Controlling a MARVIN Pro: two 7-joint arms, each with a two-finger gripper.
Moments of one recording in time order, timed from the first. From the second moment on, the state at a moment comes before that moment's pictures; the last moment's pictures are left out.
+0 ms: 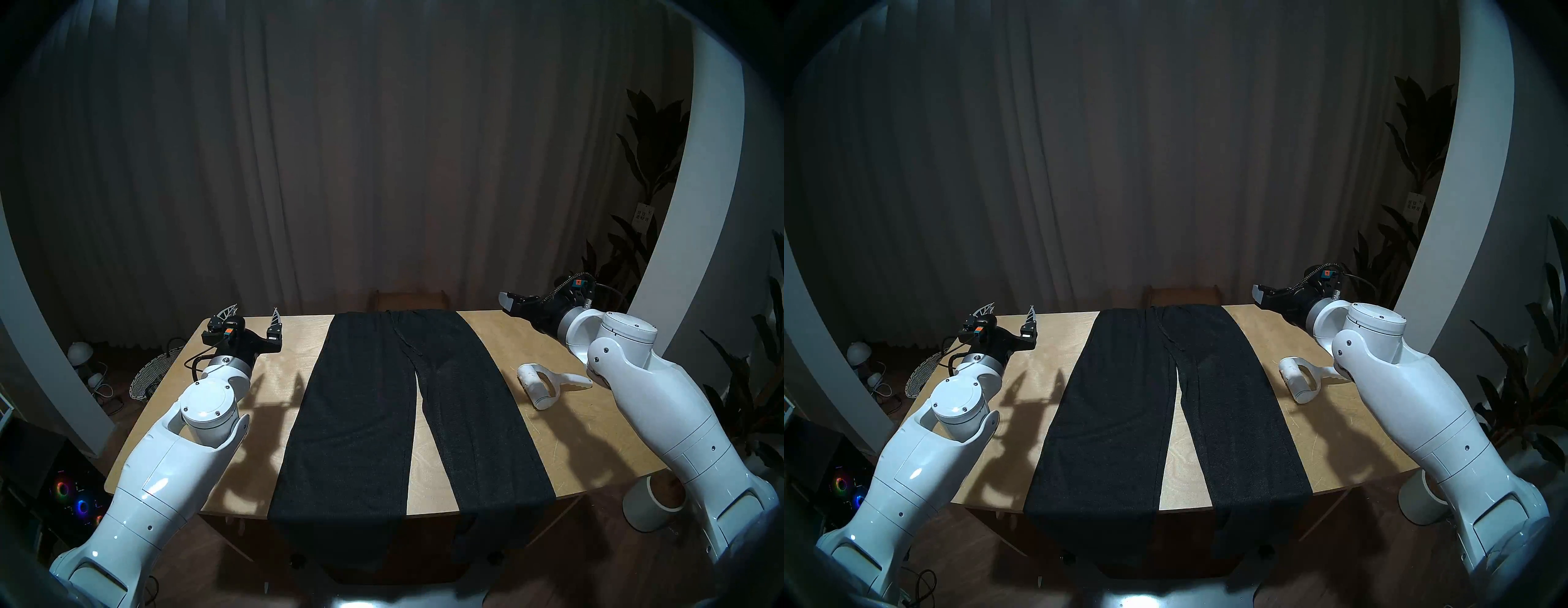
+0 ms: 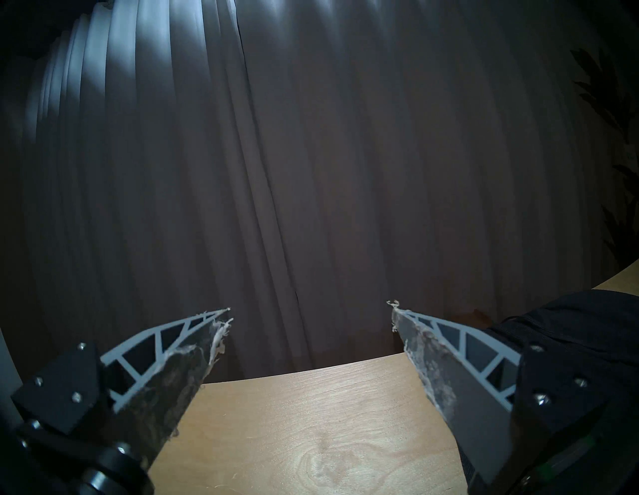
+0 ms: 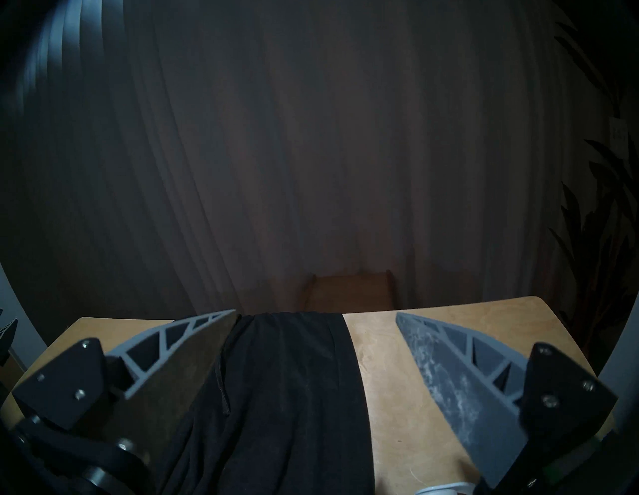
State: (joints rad) left arm 1.50 -1.00 -1.36 -1.59 -0.33 -0.04 0.28; right arm -1.28 -0.82 1.27 -1.73 1.03 0.37 -0.18
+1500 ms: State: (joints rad) left arm 1.45 -1.00 -1.35 -1.52 -0.44 -0.07 0.14; right arm -1.17 -0.77 1.22 -1.58 0.94 0.46 -0.08
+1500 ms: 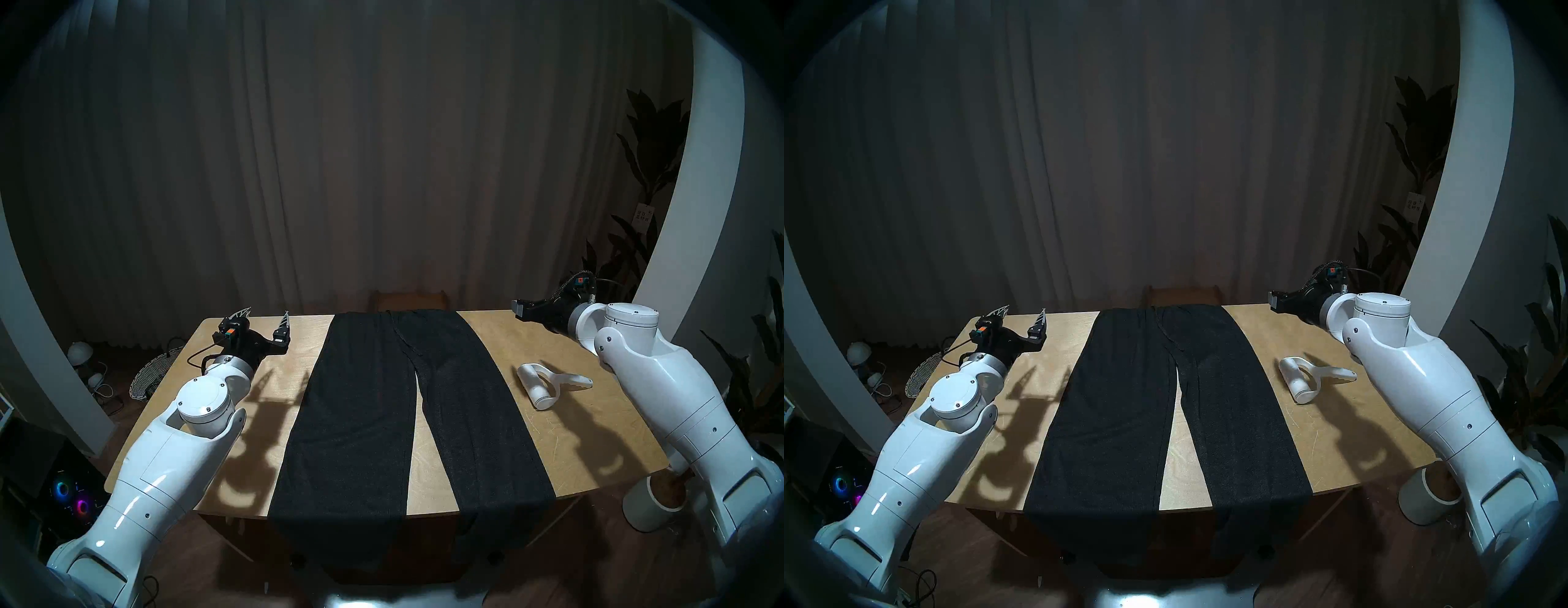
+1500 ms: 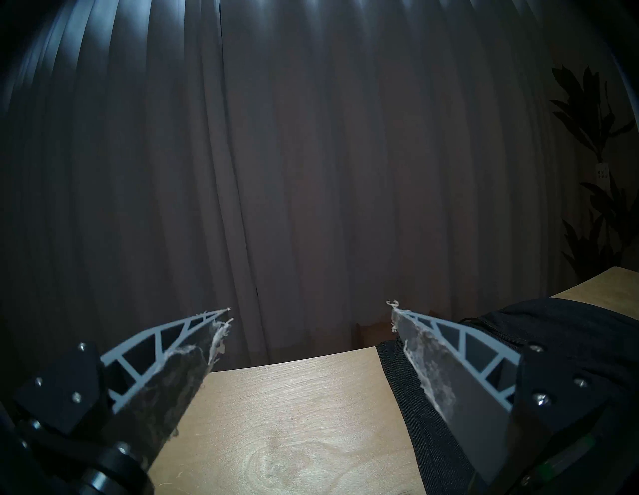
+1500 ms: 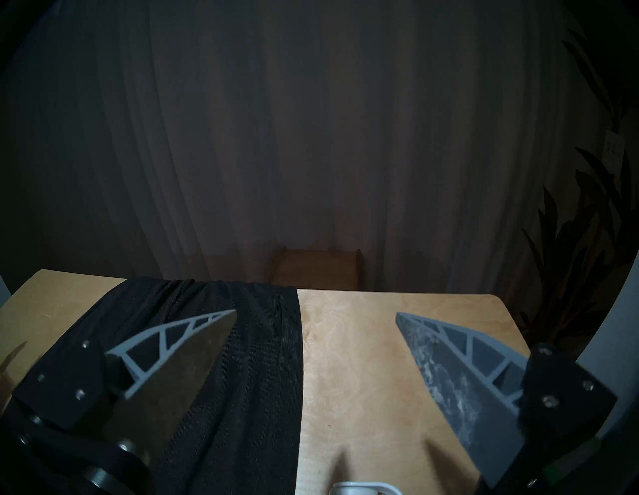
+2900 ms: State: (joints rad) left arm 1.45 -0.99 -1.36 -1.54 -0.43 -0.06 0.10; right arm -1.21 -0.81 1.23 -1.56 0.88 0.30 -0.08
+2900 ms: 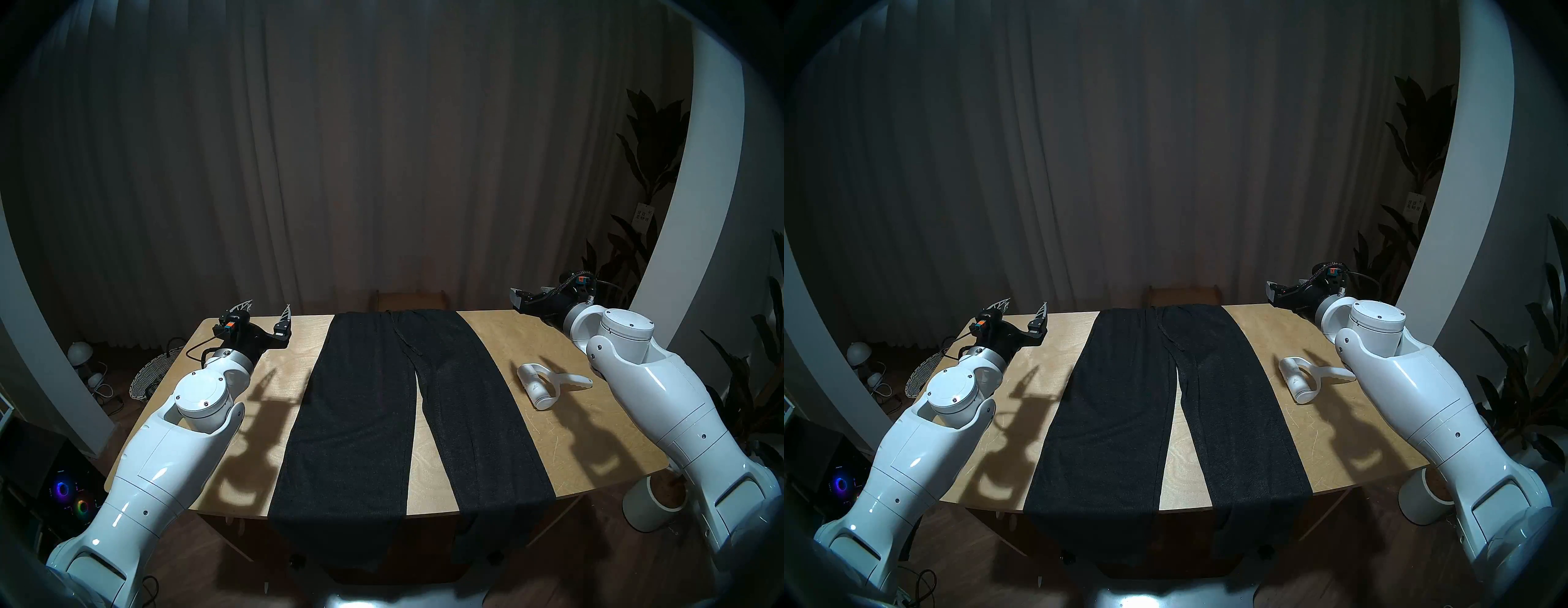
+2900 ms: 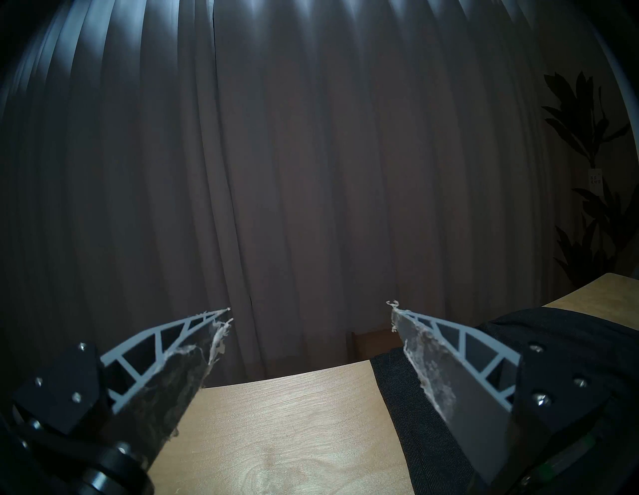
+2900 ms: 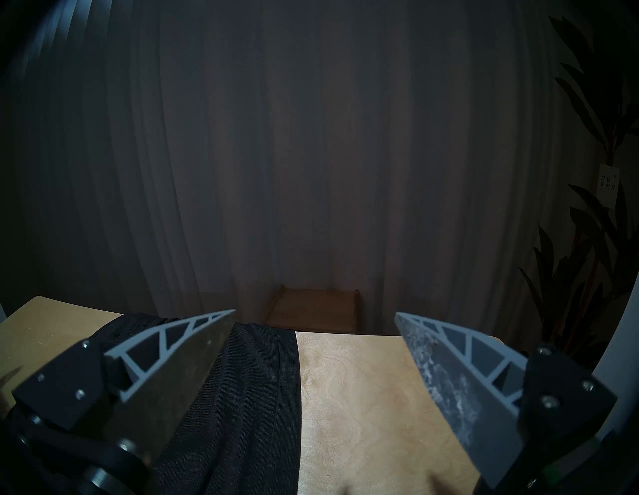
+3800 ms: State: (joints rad) left arm 1.45 -0.99 -1.36 -1.55 -0.43 -0.06 0.11; right arm -1.21 -0.81 1.24 -1.56 0.87 0.30 -0.07
